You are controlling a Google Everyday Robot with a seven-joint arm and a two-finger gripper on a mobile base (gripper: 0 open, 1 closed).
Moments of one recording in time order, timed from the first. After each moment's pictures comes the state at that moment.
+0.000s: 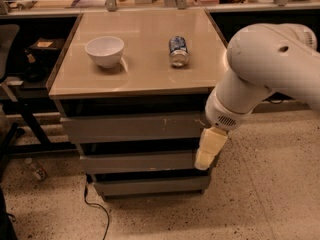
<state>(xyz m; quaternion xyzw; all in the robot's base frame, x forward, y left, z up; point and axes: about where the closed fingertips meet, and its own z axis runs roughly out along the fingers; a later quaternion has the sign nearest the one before) 0.473 -0.121 0.795 -0.59 0.79 0.04 0.13</state>
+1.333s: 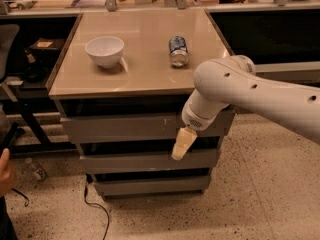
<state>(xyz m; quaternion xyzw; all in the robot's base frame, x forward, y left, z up) 0.555 -0.085 0.703 -0.57 0.81 0.04 0.16</state>
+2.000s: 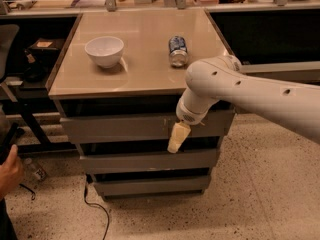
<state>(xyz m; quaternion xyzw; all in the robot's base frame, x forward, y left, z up) 0.592 -0.074 0.684 -0.58 0.80 0.03 0.17</state>
